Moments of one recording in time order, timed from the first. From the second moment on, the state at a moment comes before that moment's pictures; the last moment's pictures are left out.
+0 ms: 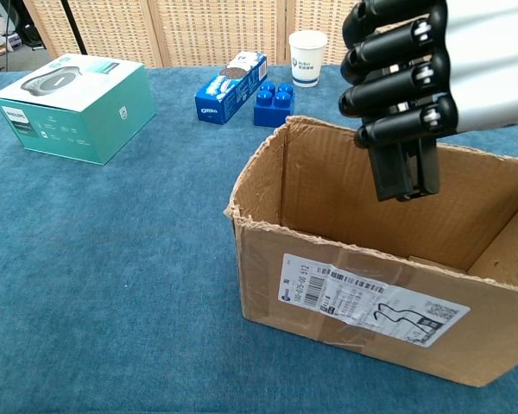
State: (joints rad) left arm -0.08 -1.05 -0.07 -1.53 1.47 1.48 -0.26; right arm 0.94 -1.11 -0.02 -1.38 -2.44 1.40 -0.38
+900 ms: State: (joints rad) left arm -0.08 -1.05 -0.06 -1.53 1.48 1.49 -0.25; right arm 0.87 -1.07 -0.04 -1.42 -2.45 1.45 -0.48
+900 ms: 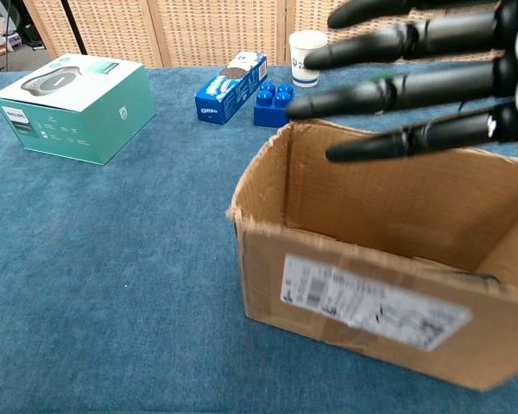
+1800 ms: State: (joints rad) left arm -0.07 -1.07 -0.07 -1.51 1.50 1.53 -0.22; right arm 0.42 -1.03 0.03 -1.54 -1.50 1.41 -0.01
